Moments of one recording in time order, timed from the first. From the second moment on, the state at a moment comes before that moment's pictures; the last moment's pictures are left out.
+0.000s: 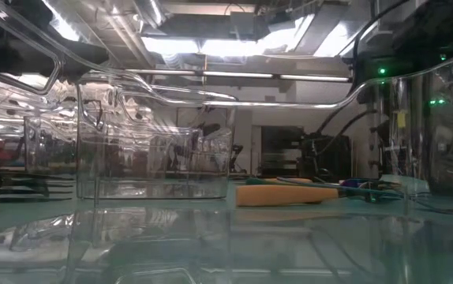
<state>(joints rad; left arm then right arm) -0.02 0.00 0.01 0.14 -0.28 0.11 -0.04 1.35 0.59 -0.89 0.01 0.29</state>
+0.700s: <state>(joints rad) -0.02 0.00 0.01 0.14 -0.28 0.11 -0.04 1.35 0.59 -0.88 -0.04 0.26</state>
